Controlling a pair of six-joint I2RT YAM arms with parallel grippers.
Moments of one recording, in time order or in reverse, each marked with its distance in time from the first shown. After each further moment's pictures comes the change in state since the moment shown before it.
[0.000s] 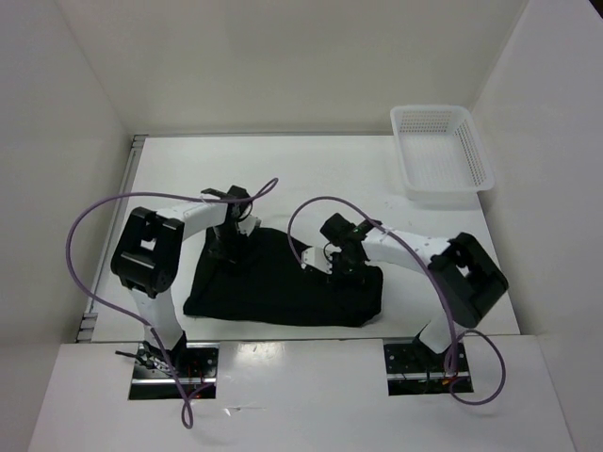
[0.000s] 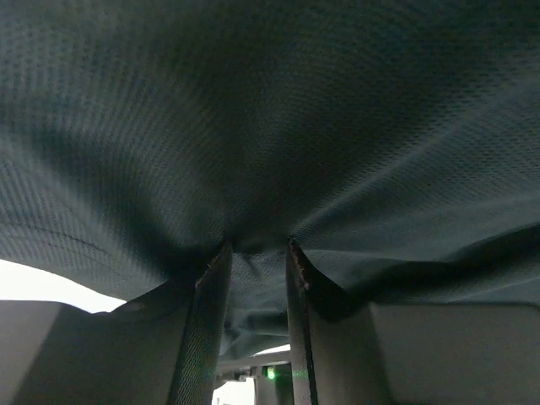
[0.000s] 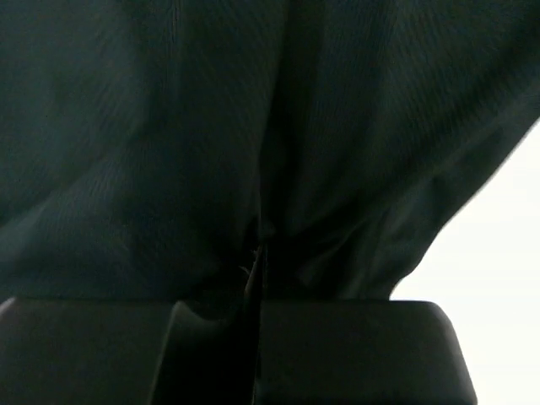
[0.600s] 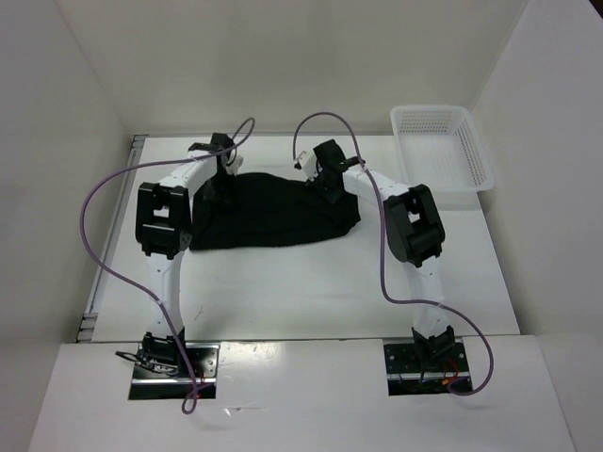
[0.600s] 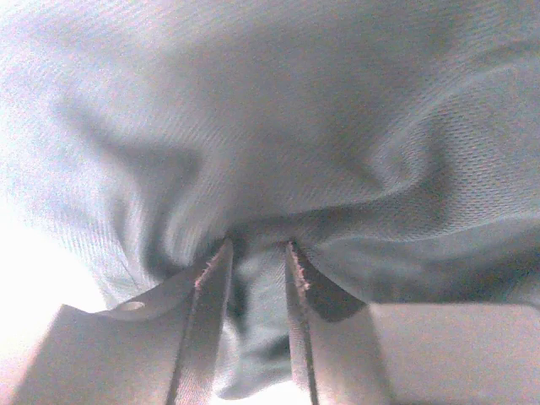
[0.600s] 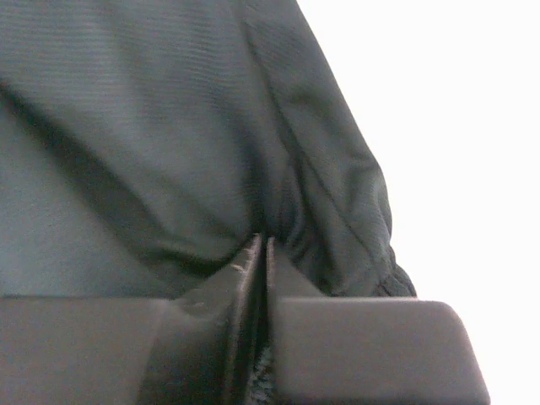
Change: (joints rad) left arm 0.195 0.409 0.670 -0.090 -0.096 0.000; right arm -0.248 0.639 0.779 0.225 0.189 0.243
